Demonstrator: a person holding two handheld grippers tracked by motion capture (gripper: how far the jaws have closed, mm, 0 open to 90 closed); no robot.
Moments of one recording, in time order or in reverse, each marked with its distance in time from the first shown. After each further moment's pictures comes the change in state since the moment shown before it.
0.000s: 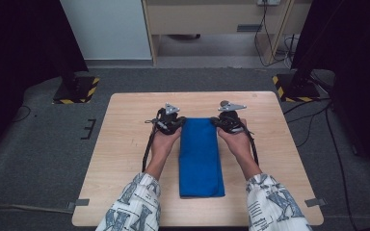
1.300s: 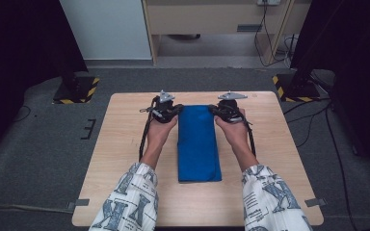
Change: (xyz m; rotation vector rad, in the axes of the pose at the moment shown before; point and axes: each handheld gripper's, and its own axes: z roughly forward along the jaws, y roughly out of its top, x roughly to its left) left arm 0.019 0.038 -0.012 -0.085 -0.011 0.001; right arm -0.001 0.037 -0.004 -0.104 -0.008 0.030
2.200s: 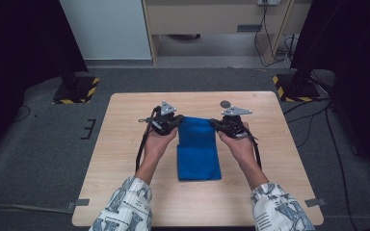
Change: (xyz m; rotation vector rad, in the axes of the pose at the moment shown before) left arm -0.028 -0.022 -0.031 0.051 -0.023 0.097; right arm 0.014 -0.040 -0.029 0.015 0.076 -0.037
